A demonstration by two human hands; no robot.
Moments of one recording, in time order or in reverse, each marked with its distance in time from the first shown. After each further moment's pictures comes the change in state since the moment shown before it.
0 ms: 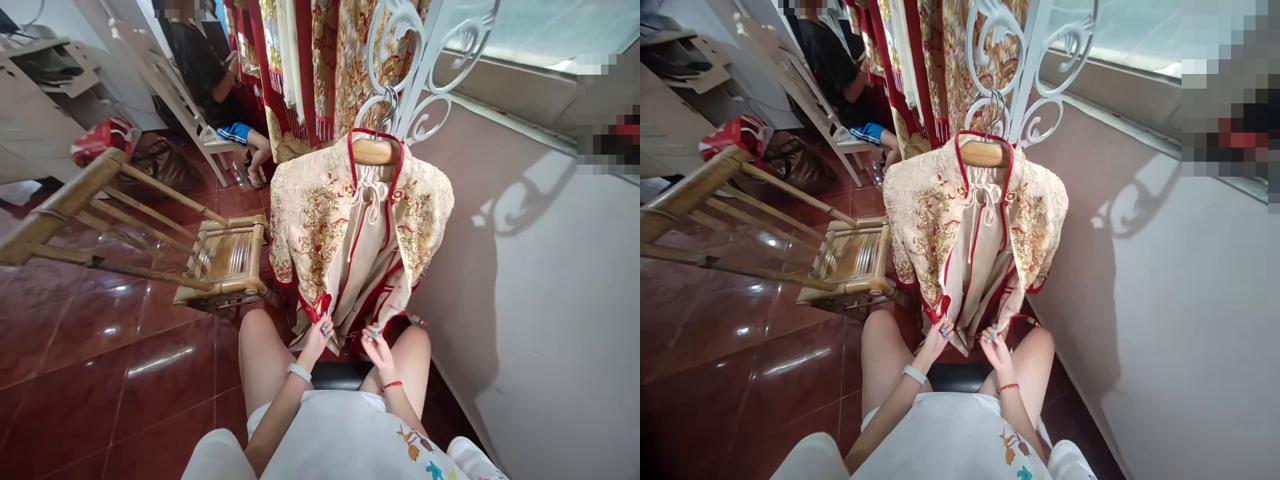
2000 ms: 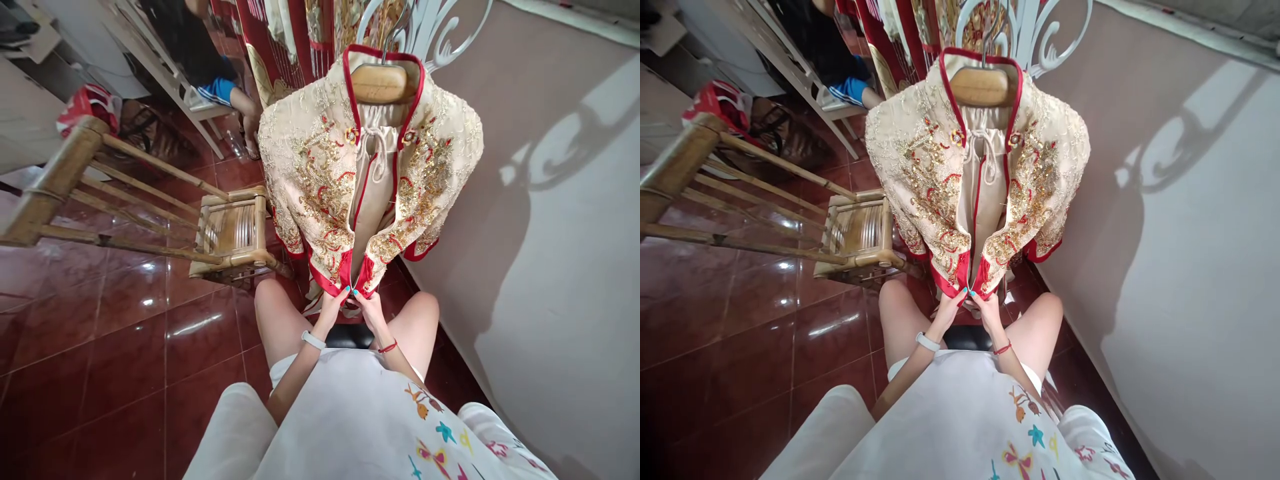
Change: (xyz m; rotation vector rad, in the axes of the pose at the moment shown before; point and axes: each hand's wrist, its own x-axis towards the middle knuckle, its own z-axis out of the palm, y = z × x) left_hand -0.017 -0.015 0.020 0.315 0.000 0.314; right_hand -0.011 0.032 0.061 -0.334 0.067 -0.008
